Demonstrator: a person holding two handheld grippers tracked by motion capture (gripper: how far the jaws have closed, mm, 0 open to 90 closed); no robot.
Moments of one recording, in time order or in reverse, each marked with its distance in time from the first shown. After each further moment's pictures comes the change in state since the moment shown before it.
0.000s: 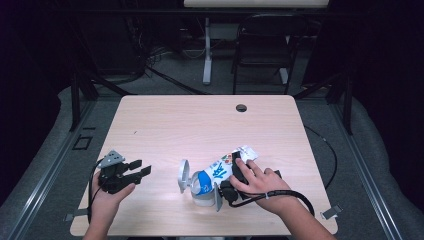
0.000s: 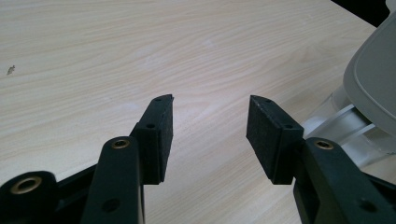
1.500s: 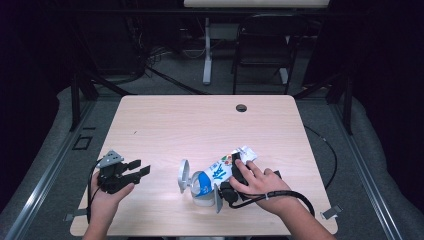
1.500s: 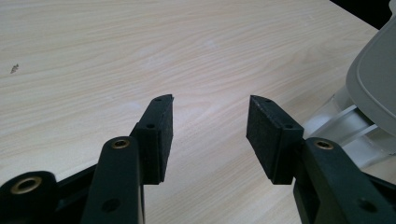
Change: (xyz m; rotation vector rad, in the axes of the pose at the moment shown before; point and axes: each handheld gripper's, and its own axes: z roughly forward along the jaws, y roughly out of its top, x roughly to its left) left arm 0.002 -0.001 -0.001 -0.006 0.002 -0.007; right arm 0.001 0.001 -0.002 -0.005 -0.003 -0.017
